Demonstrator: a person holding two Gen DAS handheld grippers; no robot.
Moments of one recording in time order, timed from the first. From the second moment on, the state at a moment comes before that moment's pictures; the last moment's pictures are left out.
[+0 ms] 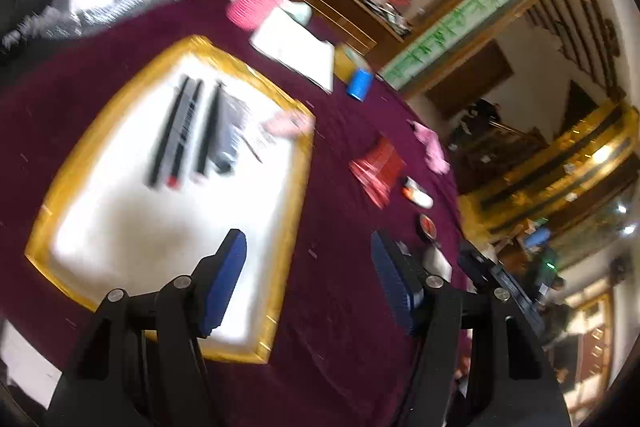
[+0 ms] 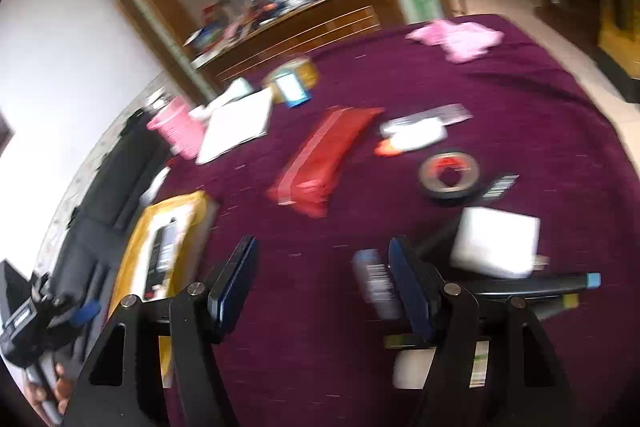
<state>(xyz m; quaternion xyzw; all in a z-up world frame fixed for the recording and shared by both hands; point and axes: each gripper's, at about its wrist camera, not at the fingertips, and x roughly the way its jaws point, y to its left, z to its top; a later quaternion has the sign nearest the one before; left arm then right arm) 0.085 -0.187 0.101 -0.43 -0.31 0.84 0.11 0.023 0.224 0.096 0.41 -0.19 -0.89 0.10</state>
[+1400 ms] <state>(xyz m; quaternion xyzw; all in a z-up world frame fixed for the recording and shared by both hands) 0.096 -0.024 0.036 -0.49 -0.01 0.84 0.21 0.055 0.213 0.035 0.47 -0.29 -0.81 0.21</state>
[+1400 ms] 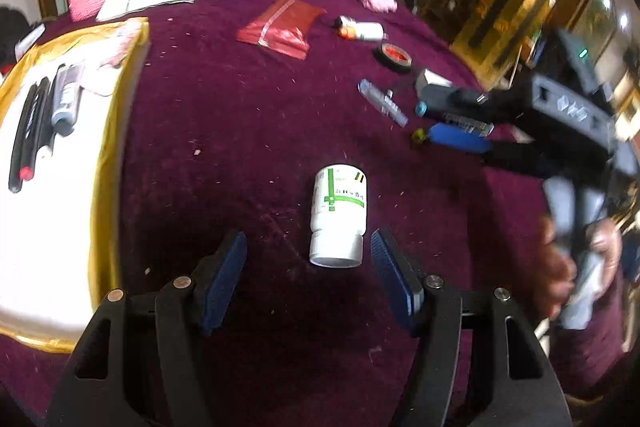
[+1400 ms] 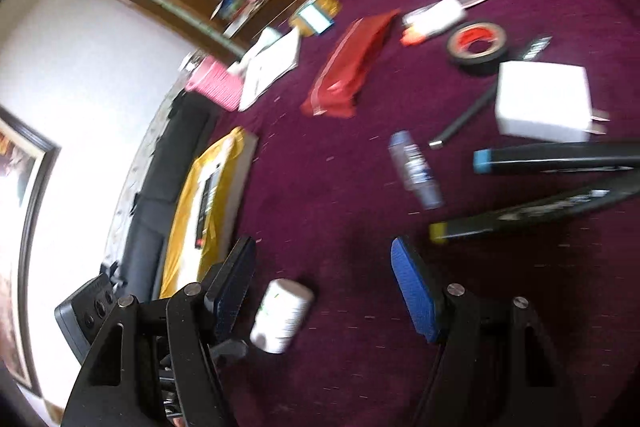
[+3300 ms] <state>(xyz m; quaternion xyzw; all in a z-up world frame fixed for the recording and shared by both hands) 0.078 -0.165 0.072 -0.41 -0.10 0.90 0.10 0.025 0.086 0.094 0.48 -0.11 -0.83 0.27</state>
